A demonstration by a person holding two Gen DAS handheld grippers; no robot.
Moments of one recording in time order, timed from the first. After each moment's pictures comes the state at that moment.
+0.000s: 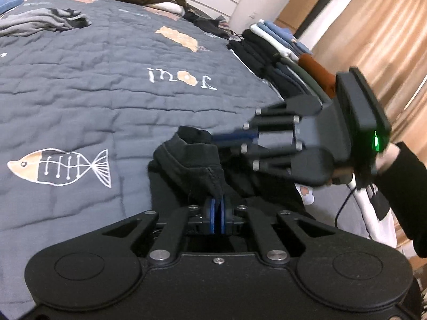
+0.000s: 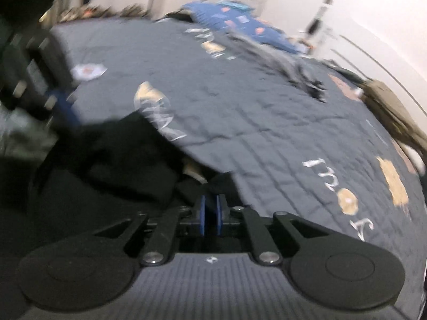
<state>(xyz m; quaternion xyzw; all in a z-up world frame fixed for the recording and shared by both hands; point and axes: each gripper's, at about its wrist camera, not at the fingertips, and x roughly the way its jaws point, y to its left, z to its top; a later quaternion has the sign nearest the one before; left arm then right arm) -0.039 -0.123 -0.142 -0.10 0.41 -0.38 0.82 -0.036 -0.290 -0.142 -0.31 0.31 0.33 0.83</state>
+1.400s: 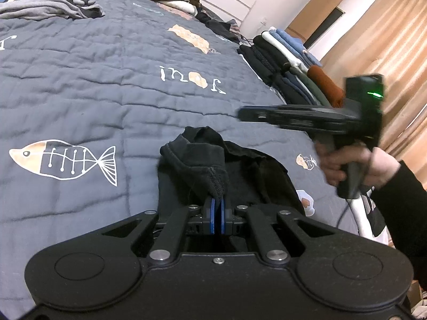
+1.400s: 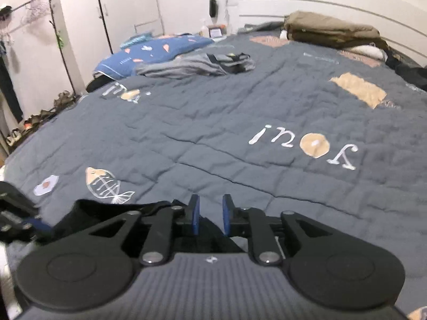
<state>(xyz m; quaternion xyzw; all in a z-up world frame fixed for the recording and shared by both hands) -0.031 -0.116 -0.146 -0.13 0.42 -0.37 0.82 0.000 -0.373 -0.107 -0.02 0.36 0.22 0.91</state>
